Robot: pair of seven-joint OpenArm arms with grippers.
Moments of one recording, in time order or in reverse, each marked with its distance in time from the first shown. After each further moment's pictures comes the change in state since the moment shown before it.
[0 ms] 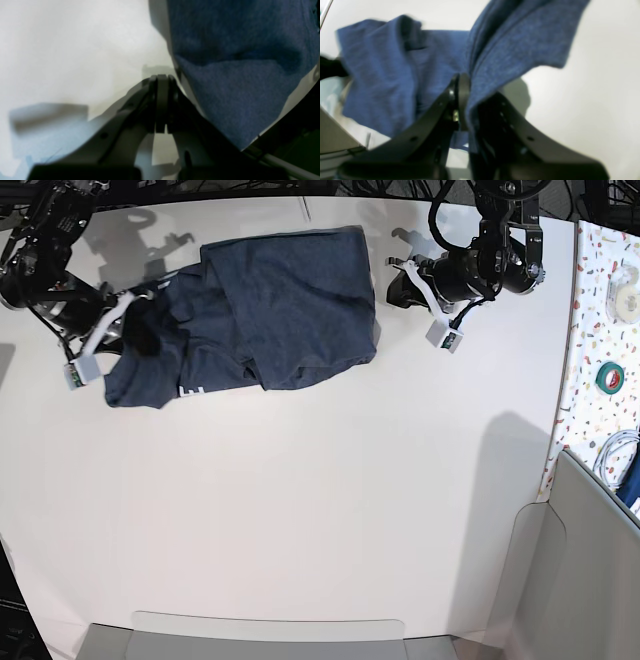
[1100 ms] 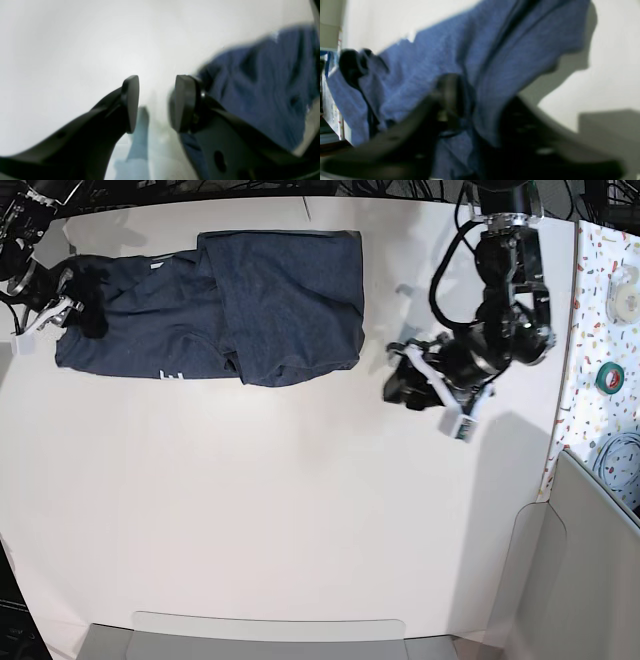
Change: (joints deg) left arm -16.7 2.0 -2.0 3.5 1.5 0.2 -2.2; right arm 3.6 7.8 12.6 -39.0 4.9 0.5 4.3
